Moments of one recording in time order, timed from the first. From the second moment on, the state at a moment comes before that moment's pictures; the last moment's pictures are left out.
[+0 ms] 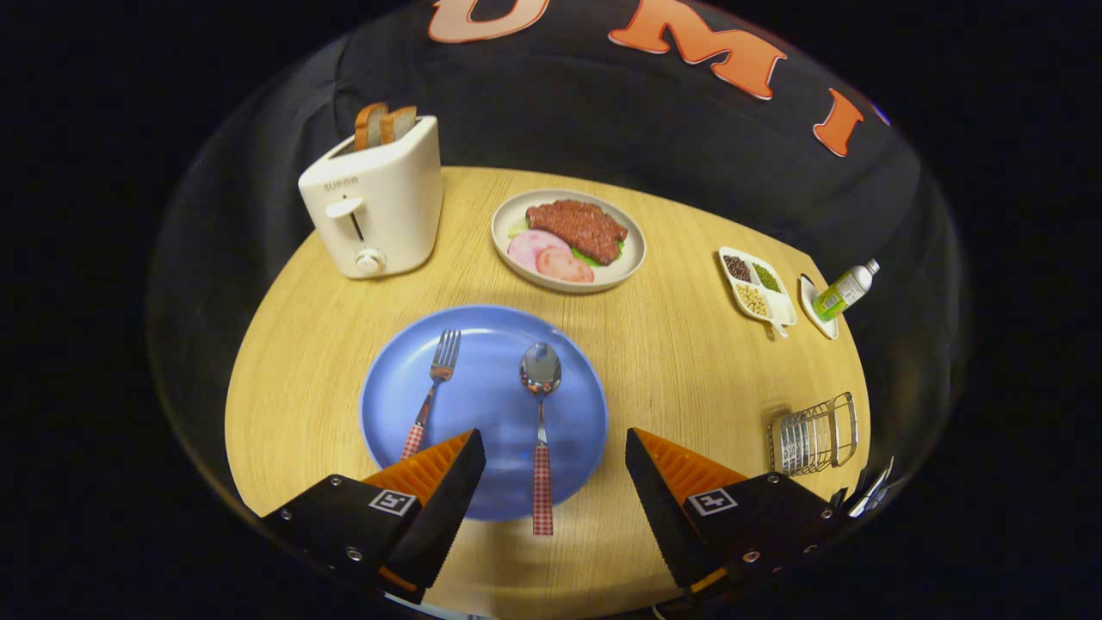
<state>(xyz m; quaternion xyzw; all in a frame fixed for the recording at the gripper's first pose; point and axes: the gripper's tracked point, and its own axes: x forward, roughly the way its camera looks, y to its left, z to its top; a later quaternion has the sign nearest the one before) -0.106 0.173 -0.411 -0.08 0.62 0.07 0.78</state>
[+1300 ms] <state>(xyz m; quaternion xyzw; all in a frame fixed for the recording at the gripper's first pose) -0.136 0.194 -0.435 -0.13 0.73 0.09 0.66</state>
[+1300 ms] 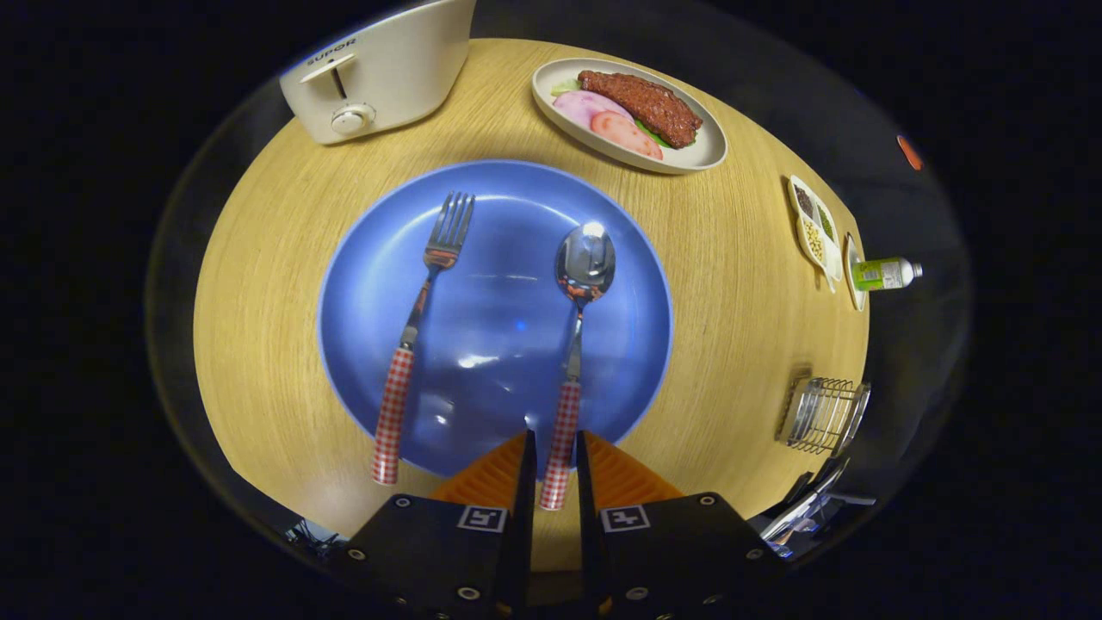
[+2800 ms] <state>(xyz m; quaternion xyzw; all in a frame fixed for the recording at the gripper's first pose) -0.154 -0.100 -0.327 -0.10 0.74 -0.03 0.66</state>
